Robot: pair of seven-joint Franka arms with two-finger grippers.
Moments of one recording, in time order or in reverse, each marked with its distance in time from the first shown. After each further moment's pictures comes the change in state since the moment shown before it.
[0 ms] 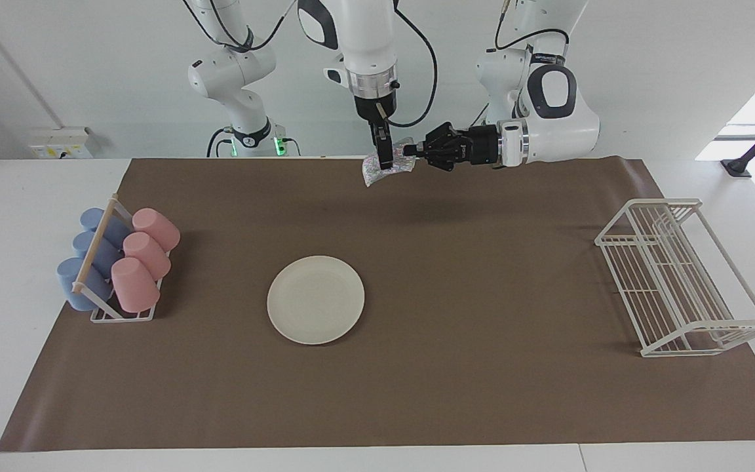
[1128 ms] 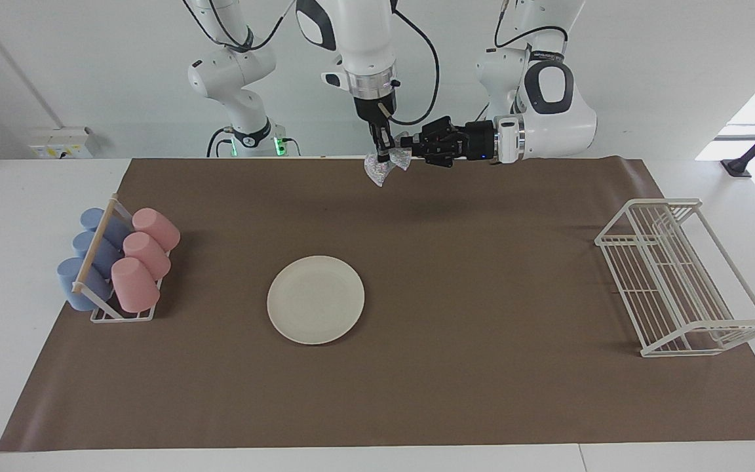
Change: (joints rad) left arm -0.007 -0.030 -0.007 0.001 0.092 0.003 -0.100; right arm -0.103 -0.004 -0.006 -0.078 0.034 0.159 -0.230
